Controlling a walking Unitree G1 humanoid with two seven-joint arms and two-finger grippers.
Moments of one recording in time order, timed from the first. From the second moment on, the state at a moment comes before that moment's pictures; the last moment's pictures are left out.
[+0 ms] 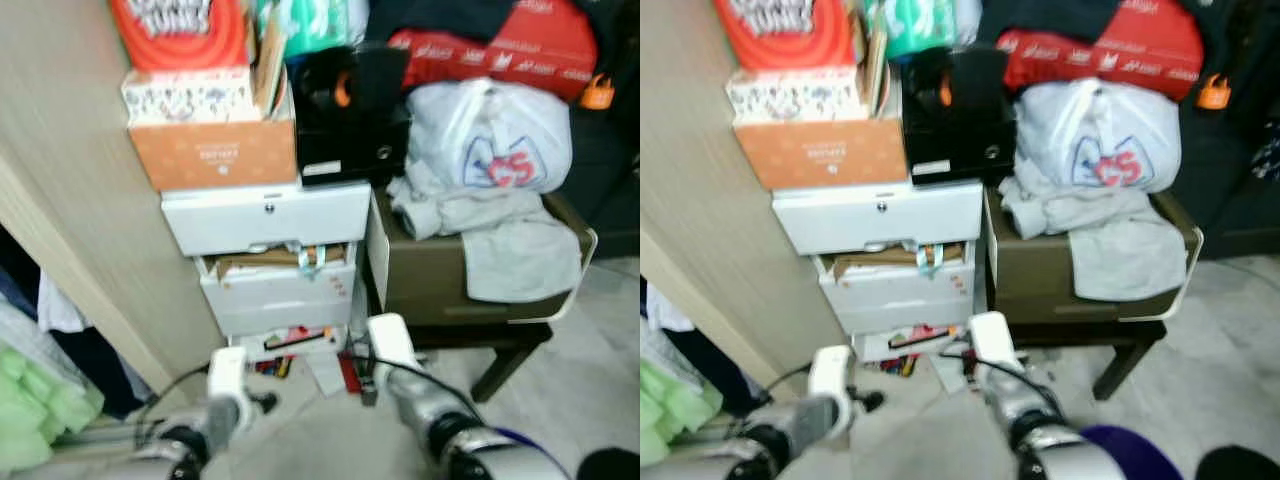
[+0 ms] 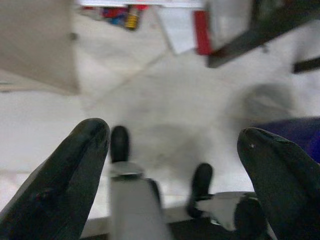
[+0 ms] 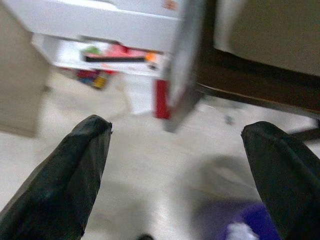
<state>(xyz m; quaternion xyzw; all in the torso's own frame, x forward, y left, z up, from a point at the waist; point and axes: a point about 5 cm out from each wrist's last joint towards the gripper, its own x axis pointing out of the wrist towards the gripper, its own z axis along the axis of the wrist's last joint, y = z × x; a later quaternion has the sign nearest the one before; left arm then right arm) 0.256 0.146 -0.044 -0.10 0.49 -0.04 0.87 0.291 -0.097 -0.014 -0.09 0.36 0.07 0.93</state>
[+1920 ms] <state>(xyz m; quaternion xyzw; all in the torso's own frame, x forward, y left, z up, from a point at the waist) 0.271 0.116 -0.032 -0.10 0.46 -0.09 0.88 0.301 -0.115 -0.006 -0.07 0.35 0.03 0.93</state>
